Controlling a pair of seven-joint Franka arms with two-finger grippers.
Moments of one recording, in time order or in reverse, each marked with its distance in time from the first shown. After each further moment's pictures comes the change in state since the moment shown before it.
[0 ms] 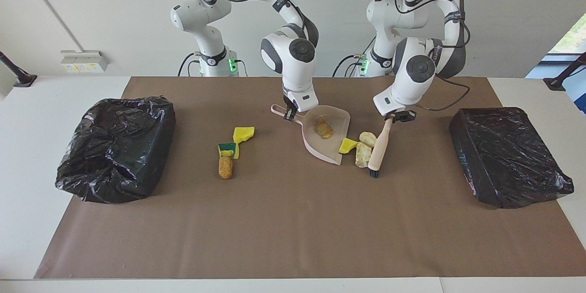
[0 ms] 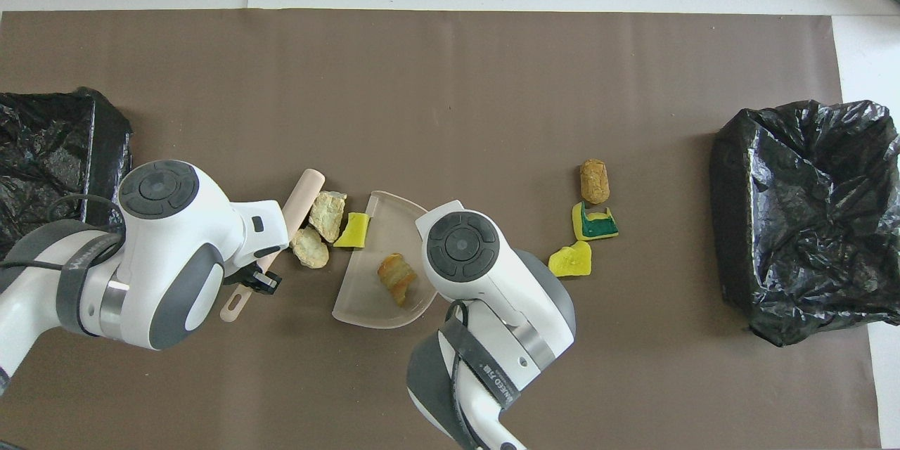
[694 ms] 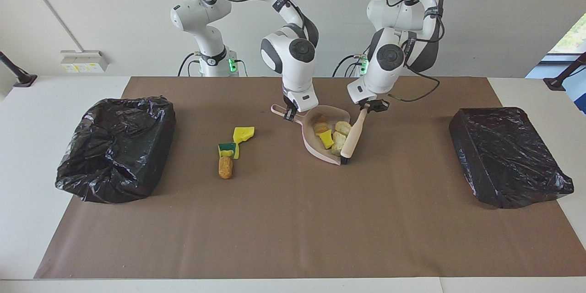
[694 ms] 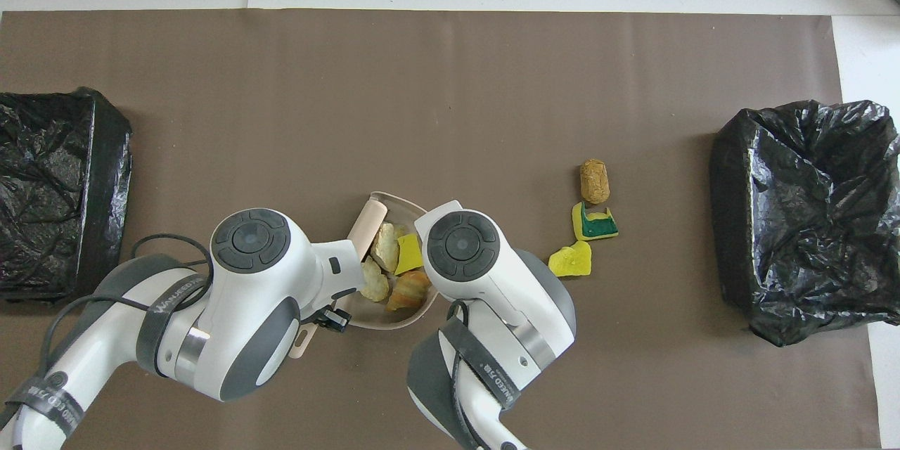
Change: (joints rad) left arm -0.192 -0.041 -0.001 -0.034 -0.093 0.000 -0.155; right arm -0.002 0.000 0.000 0.000 -0.001 -0.004 -0.043
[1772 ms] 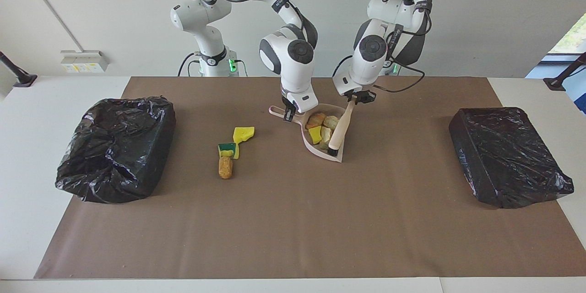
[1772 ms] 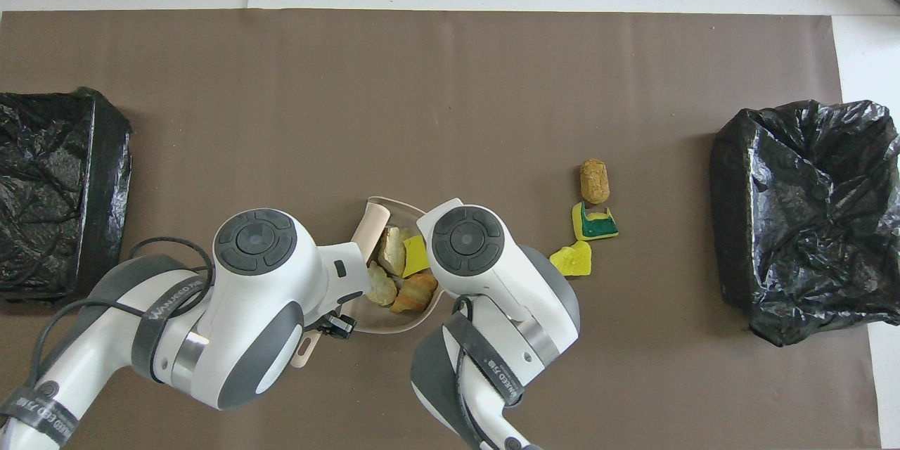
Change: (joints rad) left arm -0.031 -0.023 0.022 0.040 -0.010 -0.081 -0.039; right arm -0.012 0.001 0.000 0.003 -0.001 -0.008 -0.037
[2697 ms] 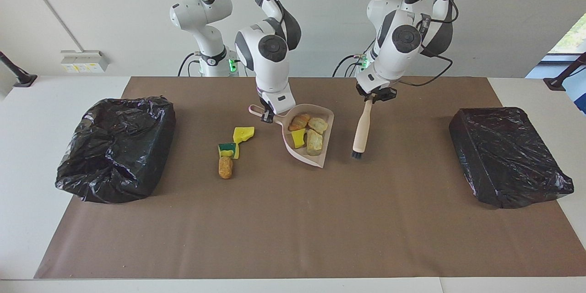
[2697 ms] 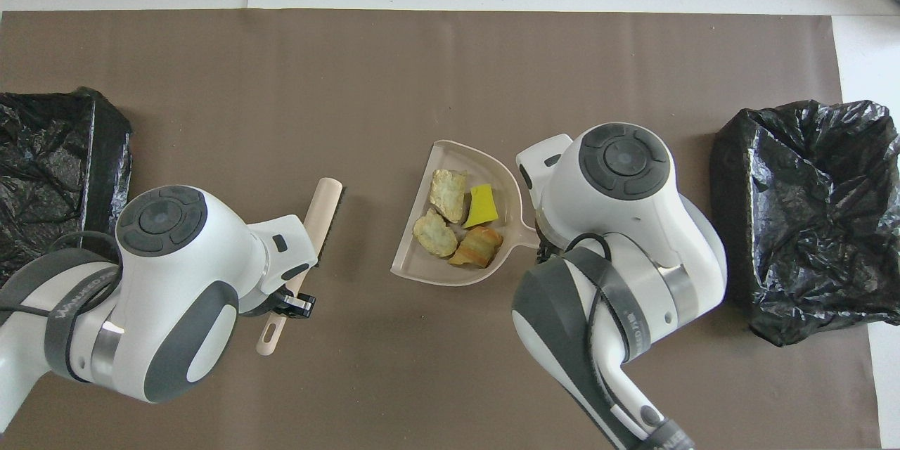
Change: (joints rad) left arm 0.108 -0.055 0.005 0.010 -0.001 -0.026 -0.053; right arm -0.236 -0.138 -0.003 0.067 0.000 -0.158 -0.116
